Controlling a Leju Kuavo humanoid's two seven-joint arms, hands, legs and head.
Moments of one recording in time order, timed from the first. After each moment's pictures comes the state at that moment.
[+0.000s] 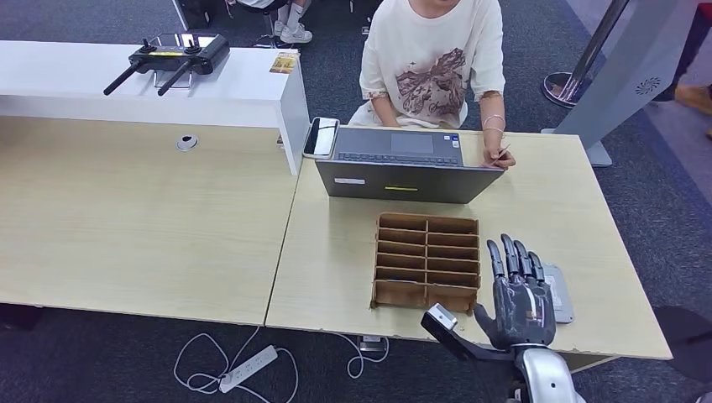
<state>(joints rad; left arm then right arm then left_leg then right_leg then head) -0.07 -0.19 1.53 -0.21 -1.03 -0.01 0.01 0.05 -0.13 0.26 -1.68 1.46 -0.10 0.21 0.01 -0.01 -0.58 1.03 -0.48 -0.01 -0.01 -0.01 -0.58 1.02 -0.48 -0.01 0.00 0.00</state>
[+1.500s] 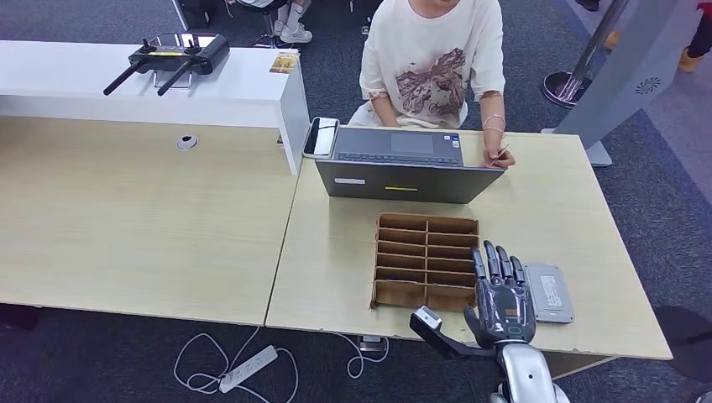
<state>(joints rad) -0.08 -0.19 1.52 -0.21 -1.03 -0.02 0.01 0.01 -0.09 0.27 -1.55 1.54 -0.10 0.22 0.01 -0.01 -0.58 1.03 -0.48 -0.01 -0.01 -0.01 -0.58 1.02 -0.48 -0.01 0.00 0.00</state>
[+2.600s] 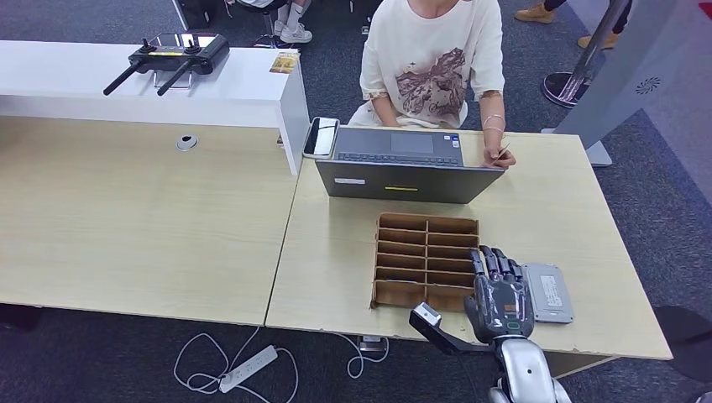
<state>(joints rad) -0.08 -0.18 1.52 -0.21 -1.03 -0.02 0.01 -0.02 -0.09 0.27 -1.52 1.54 -0.13 0.20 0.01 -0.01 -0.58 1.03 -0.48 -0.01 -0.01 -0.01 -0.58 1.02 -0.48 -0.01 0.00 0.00</state>
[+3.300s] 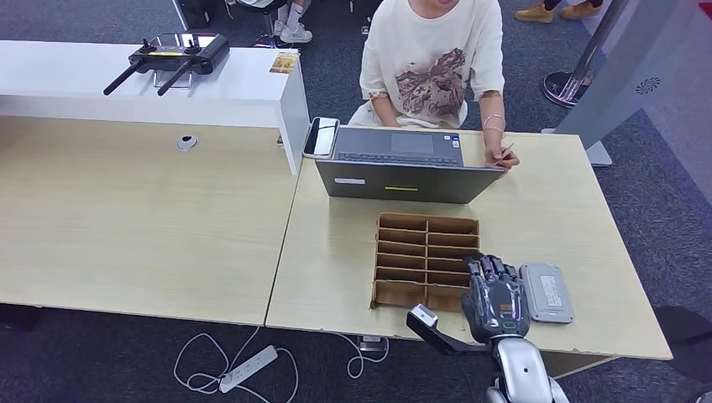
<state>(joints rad) -0.07 -0.18 1.52 -0.21 -1.03 -0.02 0.01 -0.03 -0.09 0.29 -1.50 1.53 -0.13 0.20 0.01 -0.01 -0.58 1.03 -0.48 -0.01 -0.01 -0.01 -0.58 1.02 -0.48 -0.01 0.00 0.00</state>
